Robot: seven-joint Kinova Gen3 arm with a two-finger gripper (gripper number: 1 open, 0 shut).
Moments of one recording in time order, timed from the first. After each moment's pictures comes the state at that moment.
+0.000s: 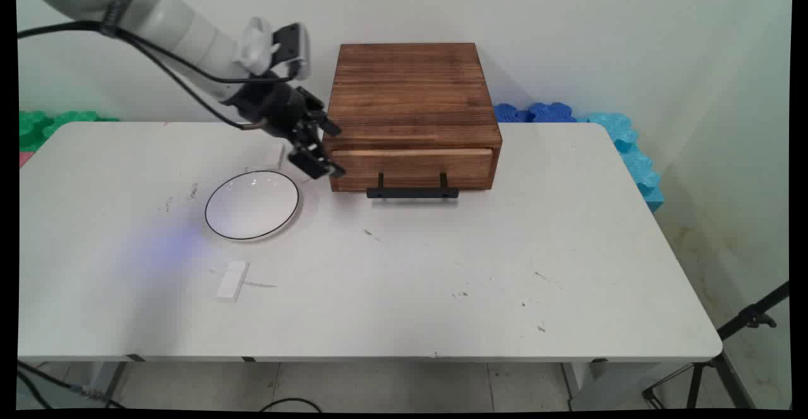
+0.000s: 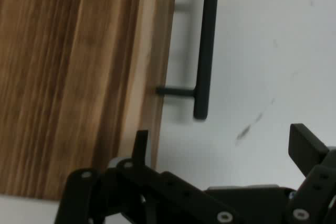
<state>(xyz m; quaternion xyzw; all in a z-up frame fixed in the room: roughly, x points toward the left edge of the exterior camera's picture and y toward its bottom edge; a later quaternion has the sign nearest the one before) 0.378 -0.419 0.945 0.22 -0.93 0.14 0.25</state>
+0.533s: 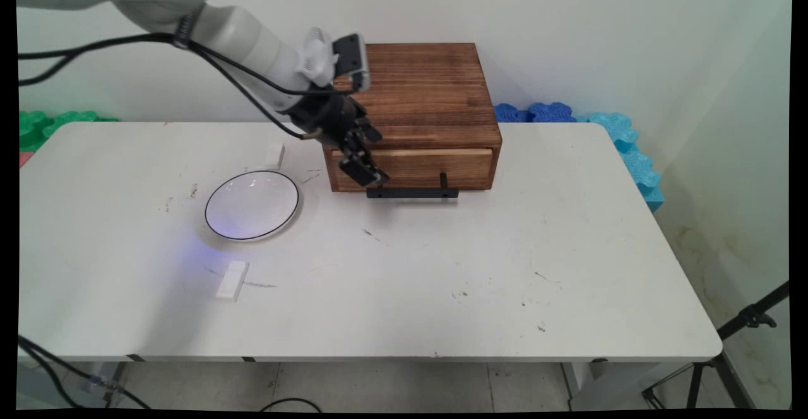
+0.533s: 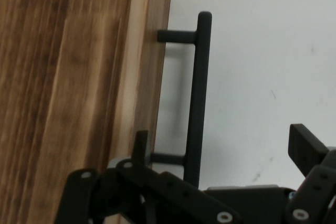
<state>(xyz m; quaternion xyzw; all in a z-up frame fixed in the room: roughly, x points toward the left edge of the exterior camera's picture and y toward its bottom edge) 0.309 -0.439 0.932 0.22 -0.93 0.14 0.25</state>
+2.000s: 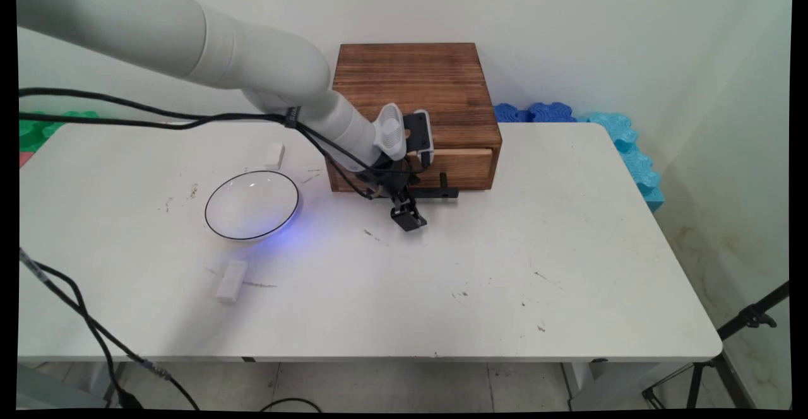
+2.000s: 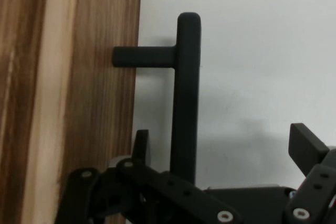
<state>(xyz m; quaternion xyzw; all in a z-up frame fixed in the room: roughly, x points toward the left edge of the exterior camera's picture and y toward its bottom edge) 0.231 -0.468 0.826 0.19 -0.95 0.15 0.20</state>
